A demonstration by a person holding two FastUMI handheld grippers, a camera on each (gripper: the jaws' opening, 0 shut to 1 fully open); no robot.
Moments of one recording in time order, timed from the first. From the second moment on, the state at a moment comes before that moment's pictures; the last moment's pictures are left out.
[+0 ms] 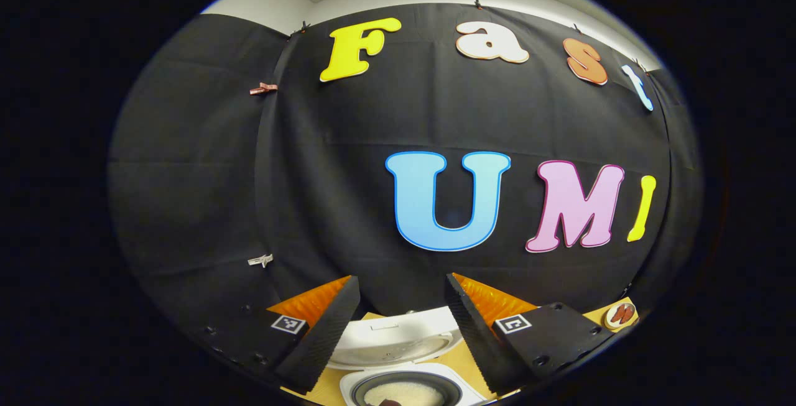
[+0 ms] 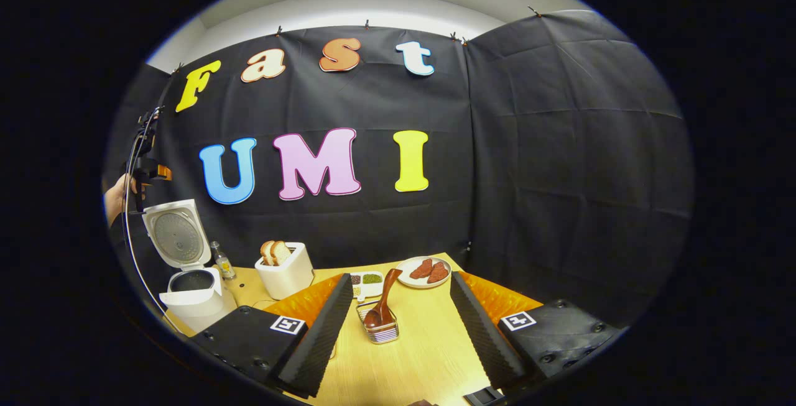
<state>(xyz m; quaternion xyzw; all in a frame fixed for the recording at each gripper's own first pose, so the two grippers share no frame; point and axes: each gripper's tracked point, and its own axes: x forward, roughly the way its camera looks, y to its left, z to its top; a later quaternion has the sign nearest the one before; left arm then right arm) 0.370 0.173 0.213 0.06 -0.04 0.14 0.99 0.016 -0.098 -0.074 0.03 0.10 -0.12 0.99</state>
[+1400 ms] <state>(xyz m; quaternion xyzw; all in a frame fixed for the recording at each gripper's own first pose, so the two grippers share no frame) 0.299 0.127 0.021 -0.02 0.17 0.20 0.96 0.046 -0.070 -0.105 0.06 0.14 0.00 0.99</state>
